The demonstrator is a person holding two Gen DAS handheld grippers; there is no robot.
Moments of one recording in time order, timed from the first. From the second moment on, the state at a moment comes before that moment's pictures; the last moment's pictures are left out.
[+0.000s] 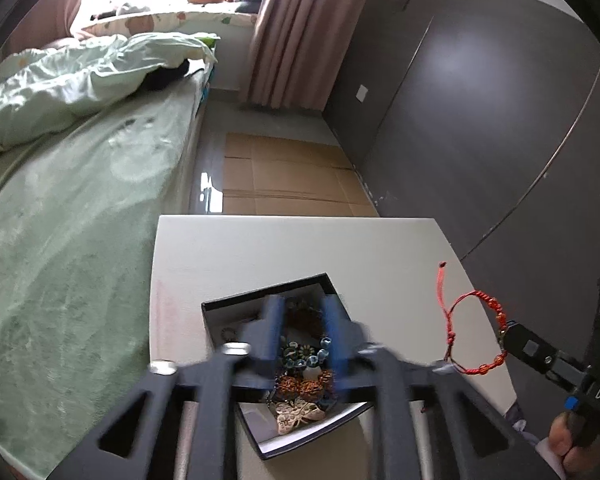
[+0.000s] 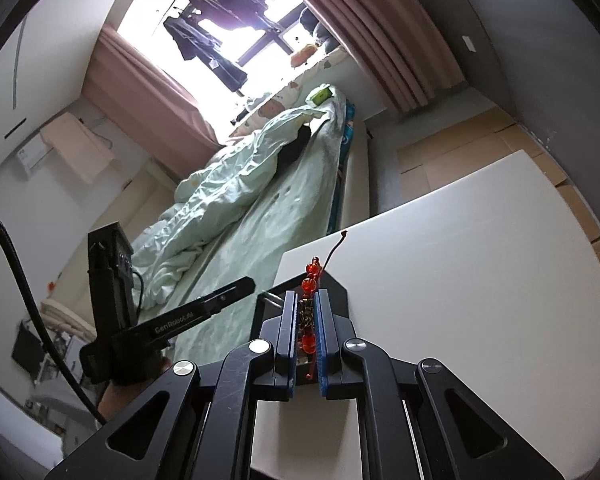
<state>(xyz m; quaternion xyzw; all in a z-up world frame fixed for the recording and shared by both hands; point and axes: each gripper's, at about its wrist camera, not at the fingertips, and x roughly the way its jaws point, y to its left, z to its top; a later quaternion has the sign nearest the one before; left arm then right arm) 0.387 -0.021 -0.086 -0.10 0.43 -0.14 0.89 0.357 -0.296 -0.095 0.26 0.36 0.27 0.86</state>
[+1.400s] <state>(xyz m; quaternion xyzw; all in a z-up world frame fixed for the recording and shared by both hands) 0.299 0.017 -0.029 -0.11 0.39 -0.18 0.90 0.332 -0.257 -0.071 0.23 0.39 0.25 0.86</state>
